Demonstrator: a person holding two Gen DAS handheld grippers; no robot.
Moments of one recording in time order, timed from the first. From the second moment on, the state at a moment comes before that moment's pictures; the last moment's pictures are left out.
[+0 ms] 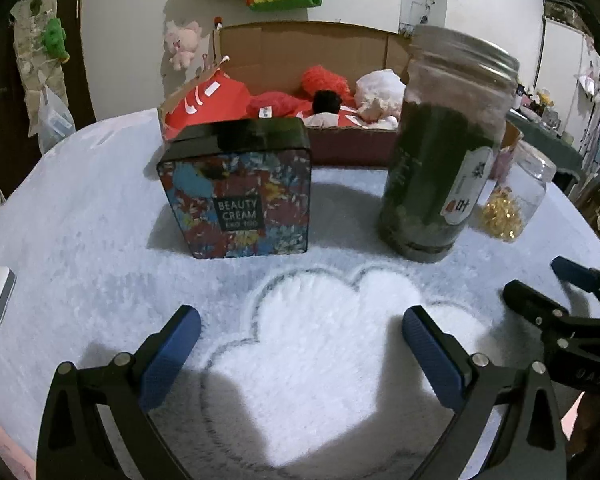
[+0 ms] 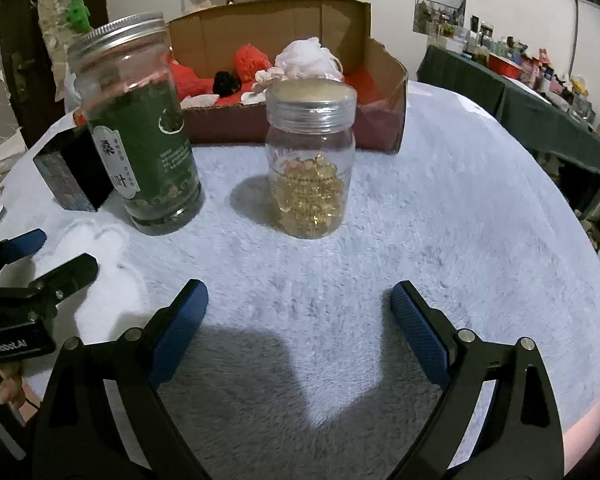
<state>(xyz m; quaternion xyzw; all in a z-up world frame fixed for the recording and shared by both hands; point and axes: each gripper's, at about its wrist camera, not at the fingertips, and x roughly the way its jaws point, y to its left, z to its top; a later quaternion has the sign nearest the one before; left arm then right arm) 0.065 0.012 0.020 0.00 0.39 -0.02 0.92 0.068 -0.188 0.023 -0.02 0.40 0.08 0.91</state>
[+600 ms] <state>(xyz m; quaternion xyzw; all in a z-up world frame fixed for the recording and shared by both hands) 0.065 0.012 0.019 0.00 0.39 -0.01 0.92 0.063 -0.188 0.022 -0.02 0.39 0.07 0.92</state>
